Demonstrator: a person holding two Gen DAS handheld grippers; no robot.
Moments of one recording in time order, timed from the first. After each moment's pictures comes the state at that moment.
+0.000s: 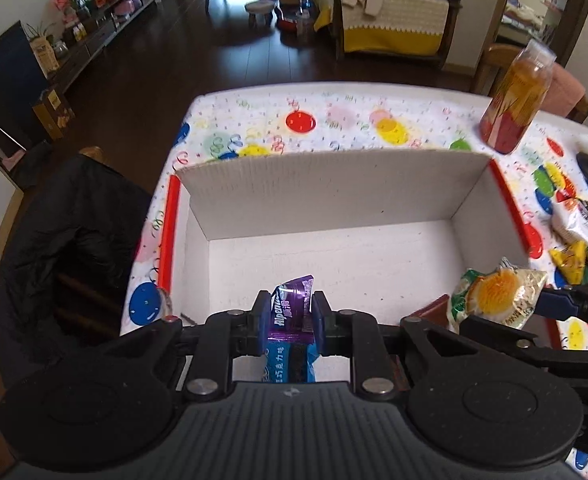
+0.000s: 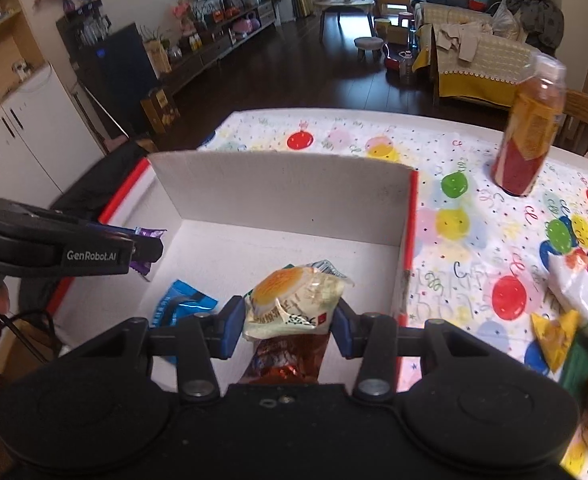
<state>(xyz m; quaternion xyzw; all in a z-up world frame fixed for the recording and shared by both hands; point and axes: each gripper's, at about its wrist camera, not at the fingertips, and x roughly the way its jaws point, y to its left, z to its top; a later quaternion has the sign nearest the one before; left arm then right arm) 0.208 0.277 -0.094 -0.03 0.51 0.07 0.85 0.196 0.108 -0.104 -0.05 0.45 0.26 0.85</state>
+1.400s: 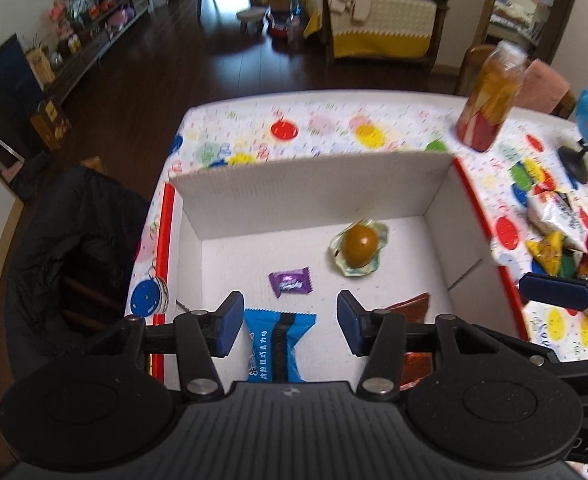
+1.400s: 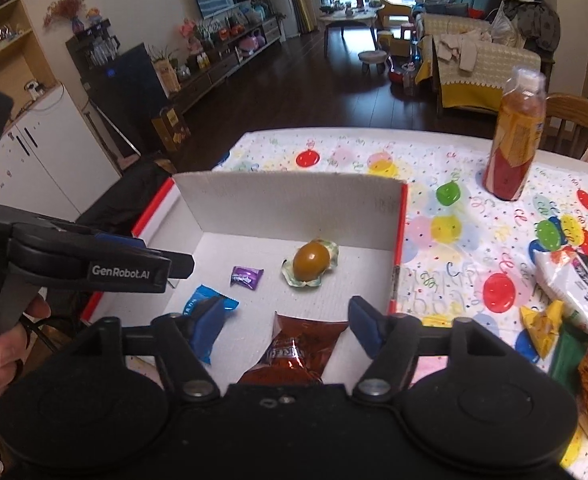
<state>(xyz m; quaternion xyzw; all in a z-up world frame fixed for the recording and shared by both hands) 0.180 0.252 -0.058 -0.01 0.49 0.06 0.87 0.169 0.080 -0.068 -0.02 0.43 0.28 0.86</state>
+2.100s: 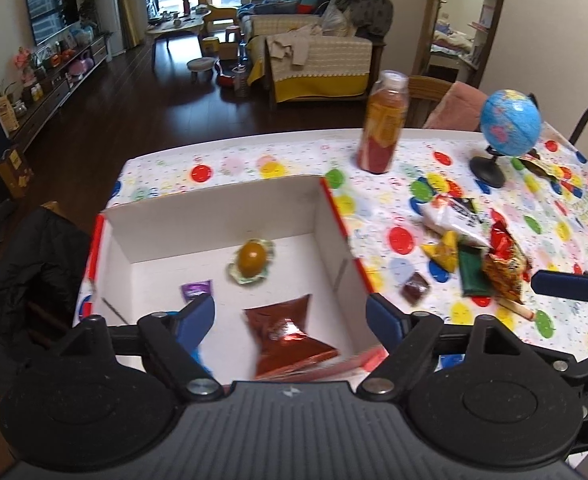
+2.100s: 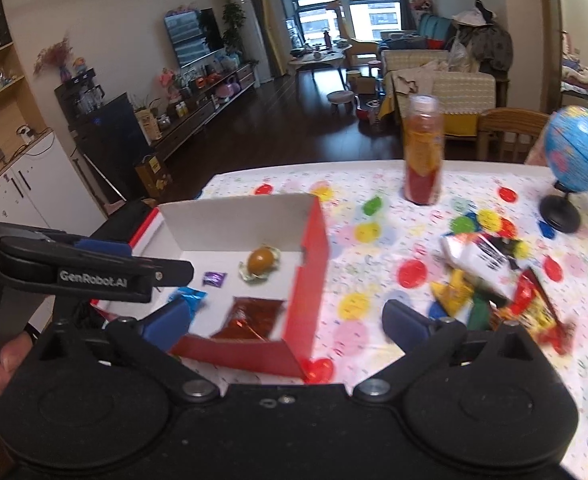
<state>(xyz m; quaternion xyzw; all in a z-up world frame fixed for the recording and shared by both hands) 0.123 0.164 -0.021 -0.01 0.43 -0.01 0.90 0.106 -0.030 -0.036 0.02 0.37 0.24 0.90</state>
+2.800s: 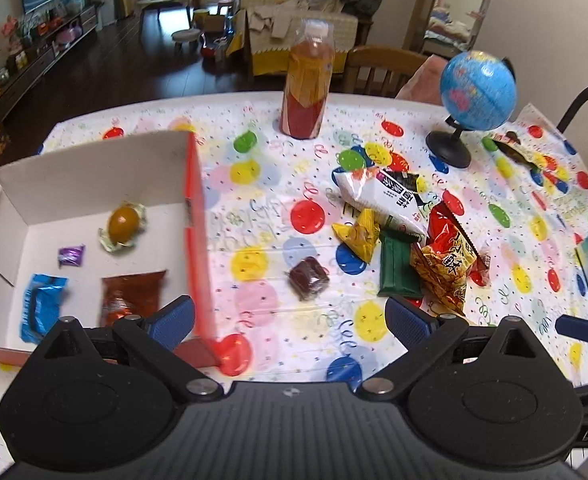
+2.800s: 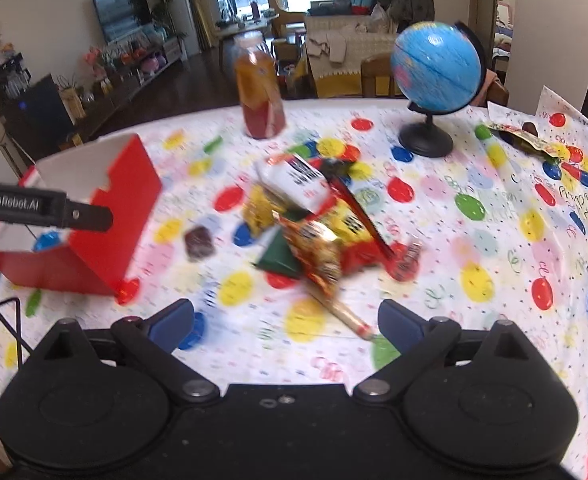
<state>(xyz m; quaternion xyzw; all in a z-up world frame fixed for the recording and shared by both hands) 0.160 0.030 -0.076 -0.05 0.47 -0.01 0.88 0.111 -0.201 -0.098 -0.01 0.42 0.15 0.90</state>
